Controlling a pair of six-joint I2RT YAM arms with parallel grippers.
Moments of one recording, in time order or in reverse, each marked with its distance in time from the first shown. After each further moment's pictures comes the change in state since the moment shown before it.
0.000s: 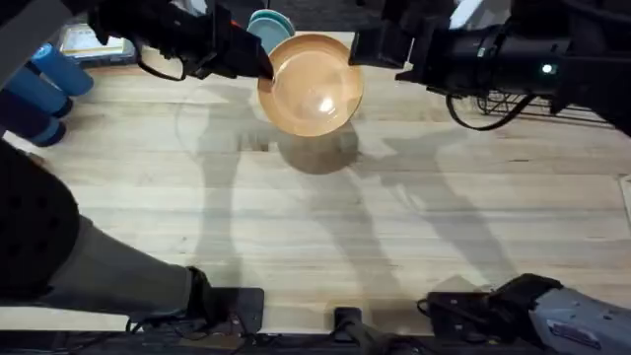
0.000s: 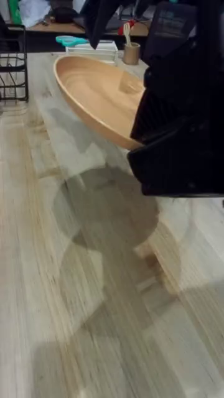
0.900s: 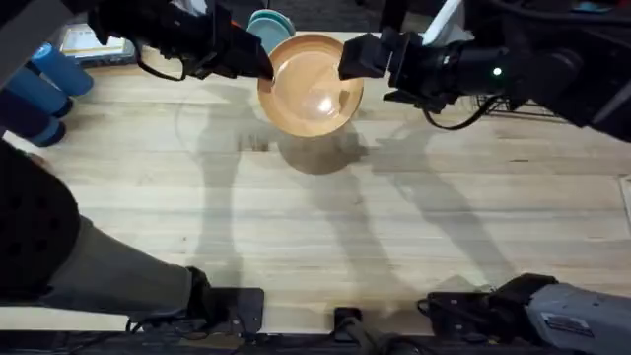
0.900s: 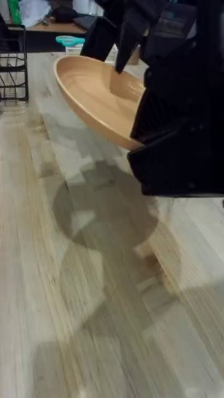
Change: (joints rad) left arm 0.000 0.000 0.000 0.000 0.000 0.000; right arm 0.000 0.128 0.000 0.004 0.000 0.125
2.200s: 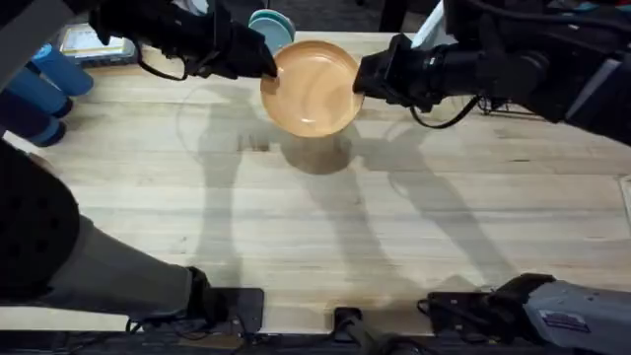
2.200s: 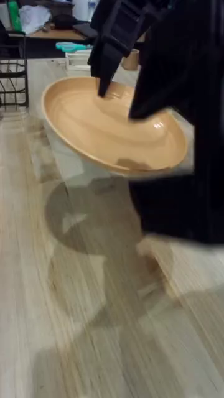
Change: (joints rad) left arm -0.005 0.000 0.000 0.000 0.015 -0.006; right arm 0.008 0.056 0.000 0.040 -0.008 0.077
